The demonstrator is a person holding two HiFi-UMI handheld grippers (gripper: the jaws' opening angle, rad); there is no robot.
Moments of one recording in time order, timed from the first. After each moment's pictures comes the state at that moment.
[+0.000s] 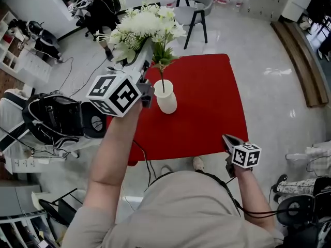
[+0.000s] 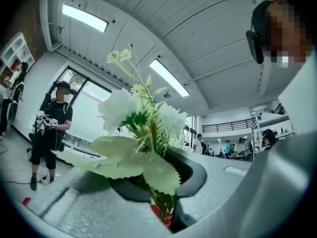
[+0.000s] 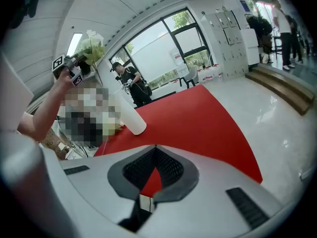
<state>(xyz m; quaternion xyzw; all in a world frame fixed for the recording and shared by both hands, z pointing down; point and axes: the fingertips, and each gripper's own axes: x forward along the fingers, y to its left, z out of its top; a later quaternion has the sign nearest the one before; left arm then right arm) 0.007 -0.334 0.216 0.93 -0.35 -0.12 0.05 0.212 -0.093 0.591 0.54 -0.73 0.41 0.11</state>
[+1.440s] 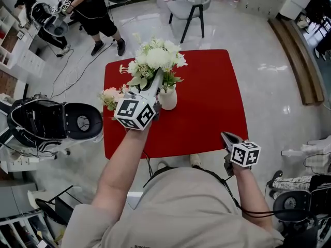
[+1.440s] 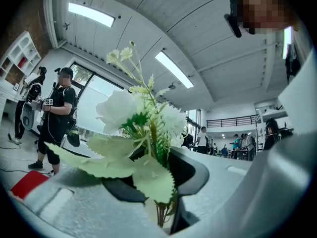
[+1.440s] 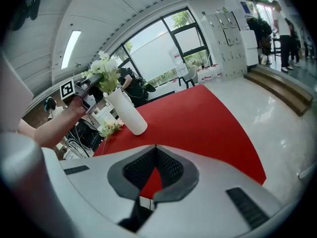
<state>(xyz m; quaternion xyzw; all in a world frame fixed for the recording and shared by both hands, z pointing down) -0.016 -0.331 0.367 0.92 -0.38 -0.09 0.07 0.190 -0.095 0.585 0.55 -0.72 0.41 0.12</state>
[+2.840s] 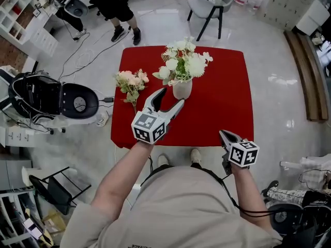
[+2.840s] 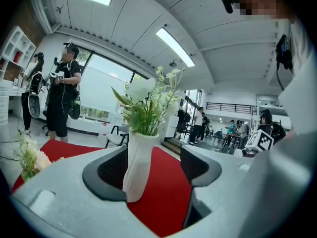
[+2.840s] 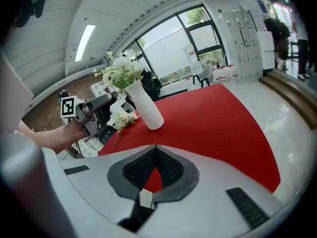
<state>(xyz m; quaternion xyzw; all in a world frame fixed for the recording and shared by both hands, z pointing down) -0.032 -0.232 0.469 0.92 -0.36 0.04 0.13 0.146 -0.092 0.575 0.49 -0.77 0.38 0.14</state>
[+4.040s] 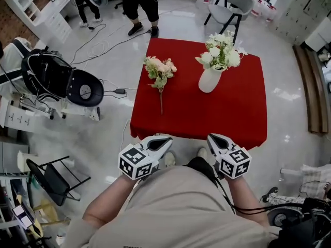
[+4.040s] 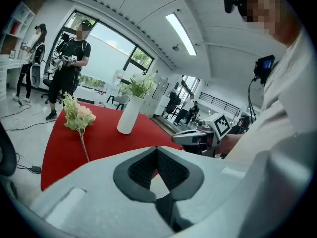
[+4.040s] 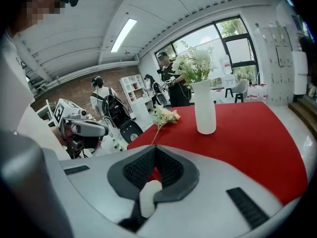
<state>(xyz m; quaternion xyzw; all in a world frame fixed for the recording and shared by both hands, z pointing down) -0.178 -0.019 0.505 0.91 -0.28 0.14 0.26 -0.040 -0.040 0.538 0.41 -0.86 0.26 0.16</state>
